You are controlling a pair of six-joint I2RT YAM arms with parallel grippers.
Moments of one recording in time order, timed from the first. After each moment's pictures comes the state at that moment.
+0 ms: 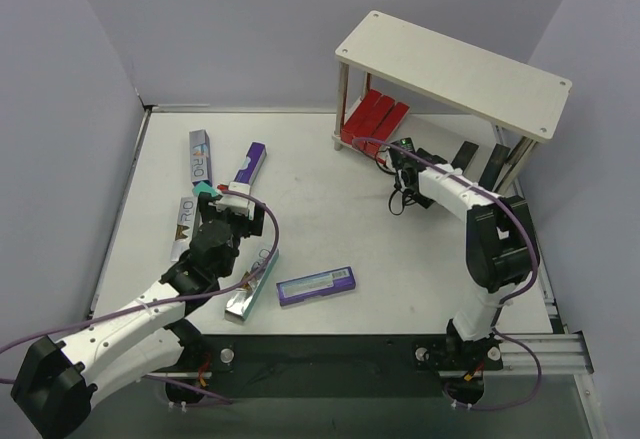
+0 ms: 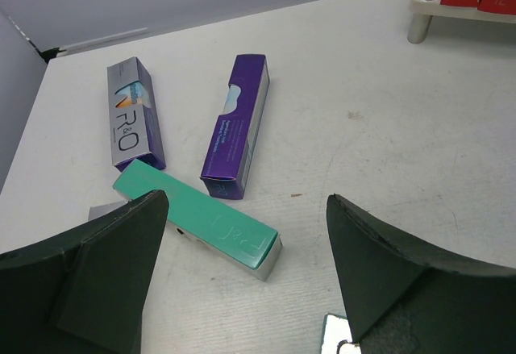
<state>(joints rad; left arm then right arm) -0.71 0.85 0.44 0.30 -0.61 0.06 0.33 1.78 1.20 -0.53 0.71 -0.70</state>
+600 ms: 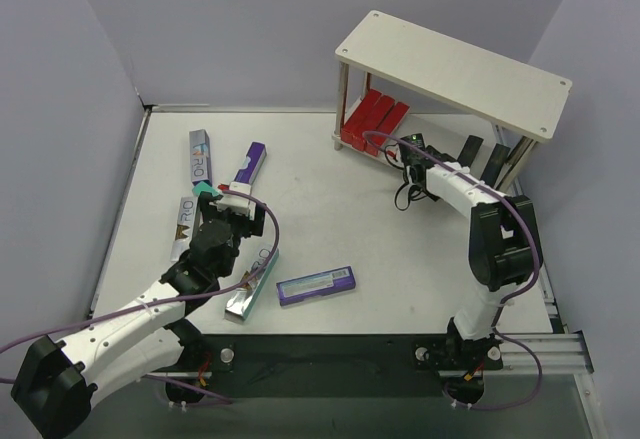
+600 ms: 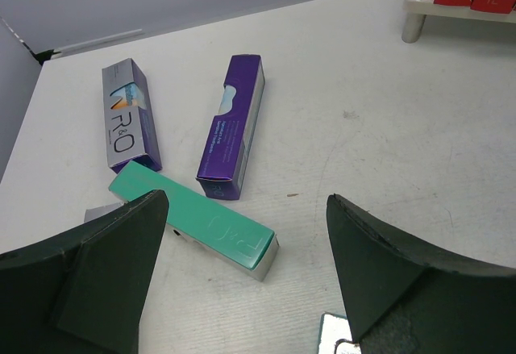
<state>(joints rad) -0.71 0.85 0.44 0.30 -0.60 0.06 0.27 1.78 1.20 -0.47 0.73 -0.71</state>
